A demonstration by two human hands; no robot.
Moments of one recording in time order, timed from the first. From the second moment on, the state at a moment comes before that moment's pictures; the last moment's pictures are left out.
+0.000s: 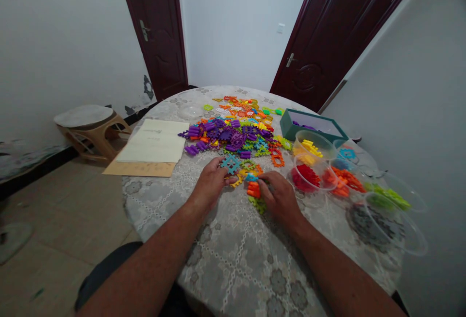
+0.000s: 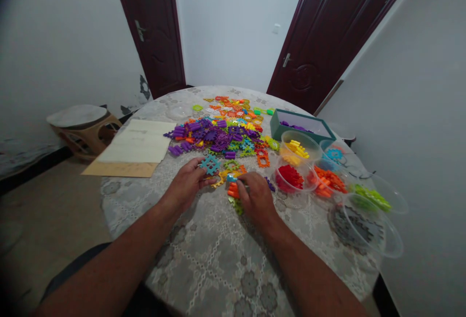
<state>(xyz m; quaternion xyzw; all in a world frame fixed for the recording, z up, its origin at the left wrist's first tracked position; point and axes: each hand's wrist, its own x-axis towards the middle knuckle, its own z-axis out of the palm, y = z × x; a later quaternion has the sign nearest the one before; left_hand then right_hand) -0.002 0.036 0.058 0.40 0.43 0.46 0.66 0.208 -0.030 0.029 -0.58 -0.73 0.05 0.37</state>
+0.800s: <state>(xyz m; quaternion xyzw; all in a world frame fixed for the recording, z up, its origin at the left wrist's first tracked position) 0.012 0.012 0.049 0.60 0.41 0.33 0.60 0.193 -0.027 0.030 -0.56 -0.55 0.35 0.50</state>
